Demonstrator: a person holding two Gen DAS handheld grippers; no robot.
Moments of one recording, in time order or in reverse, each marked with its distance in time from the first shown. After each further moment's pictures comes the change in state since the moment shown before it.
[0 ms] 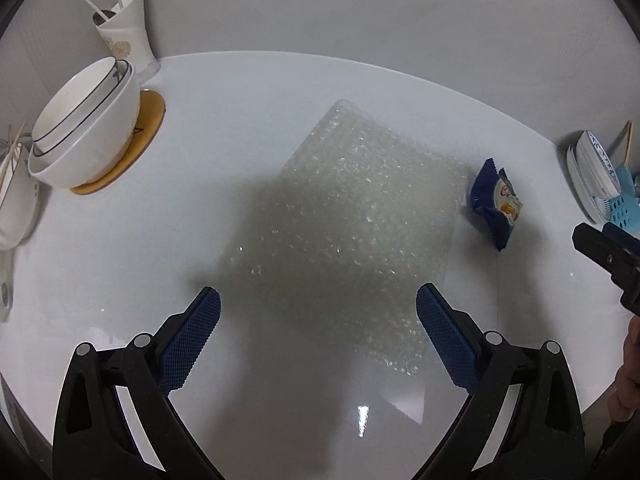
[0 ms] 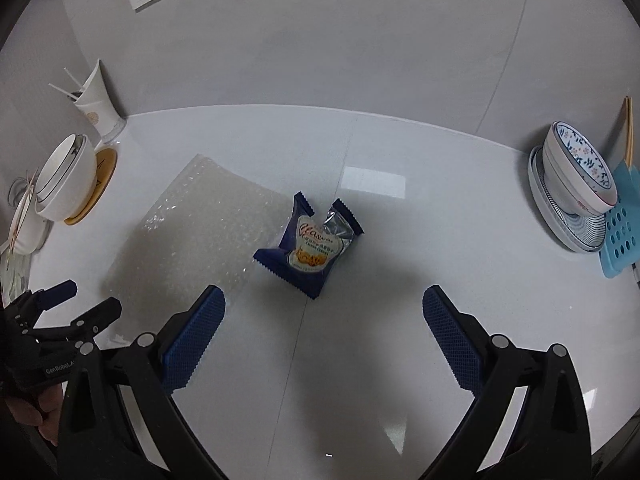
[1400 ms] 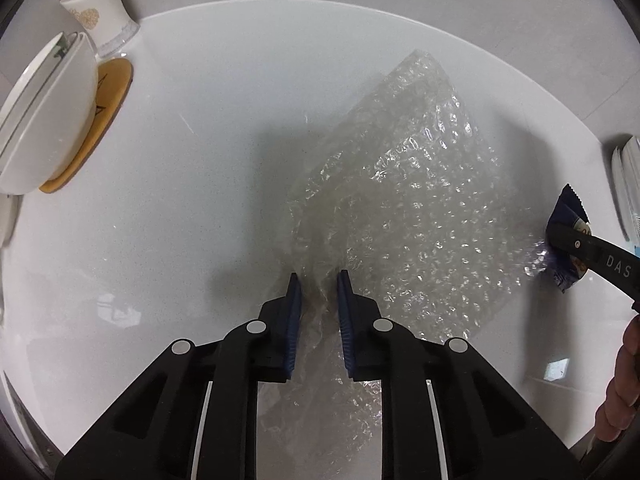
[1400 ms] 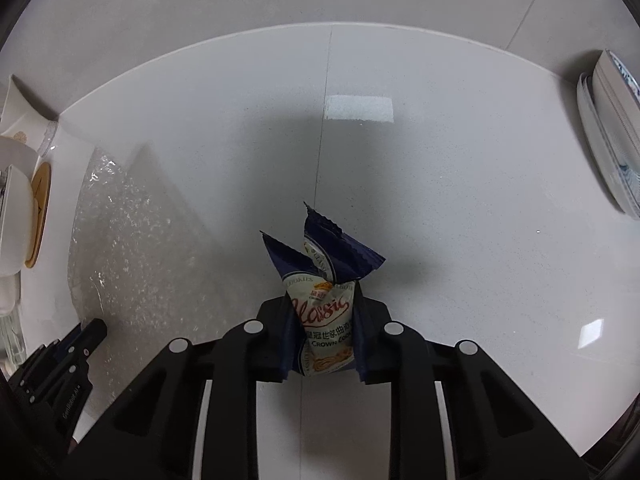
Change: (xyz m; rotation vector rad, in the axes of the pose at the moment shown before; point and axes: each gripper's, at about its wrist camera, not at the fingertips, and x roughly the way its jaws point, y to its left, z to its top) left arm 0.049 -0.038 0.006 -0.055 0.164 0.075; right arm 0.106 -0.015 0.014 0.142 0.271 -0.018
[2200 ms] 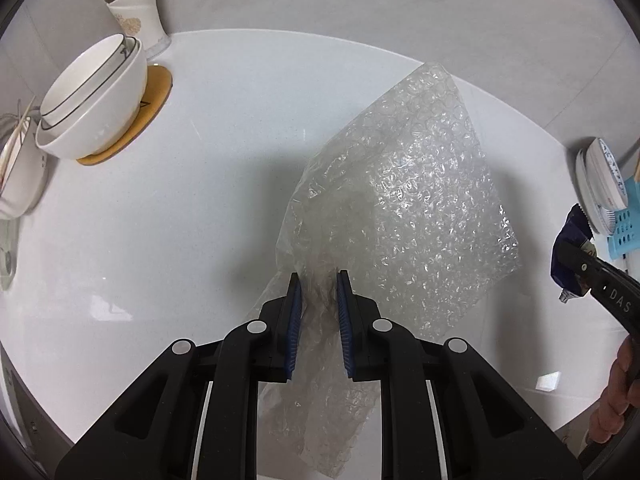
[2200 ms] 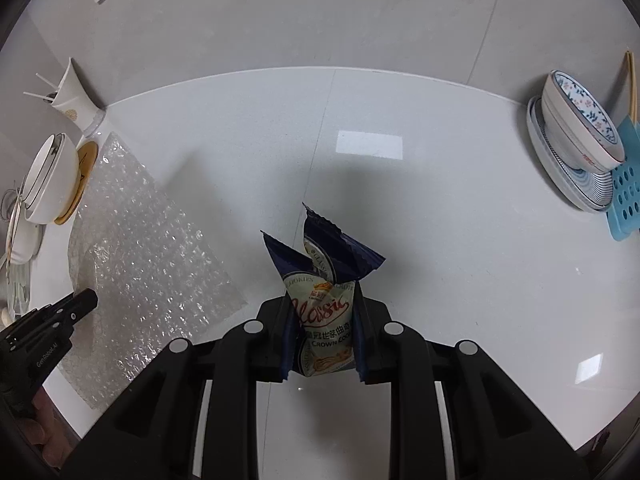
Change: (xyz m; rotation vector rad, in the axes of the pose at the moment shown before) left arm -0.062 0.012 -0.040 -0.057 -0.077 -0.024; right arm -0.080 -0.017 -0.052 -0.082 -0.143 0.032
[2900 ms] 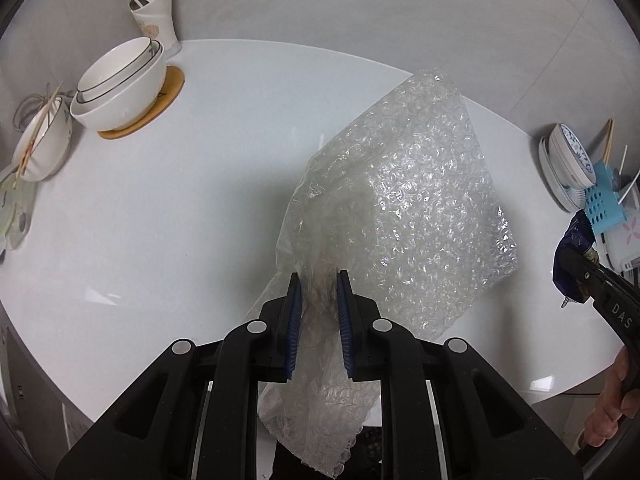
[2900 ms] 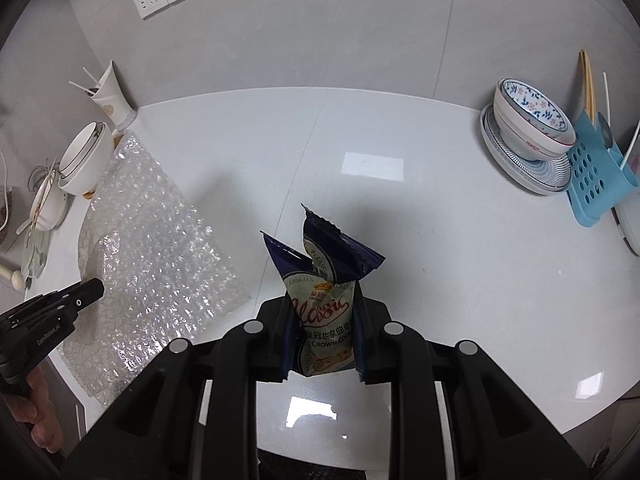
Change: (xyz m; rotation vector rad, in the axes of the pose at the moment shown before) left arm -0.034 0.002 -0.038 -0.014 -0.043 -0.022; right arm -0.078 -0.027 -0.064 -0.049 -0.102 0.032
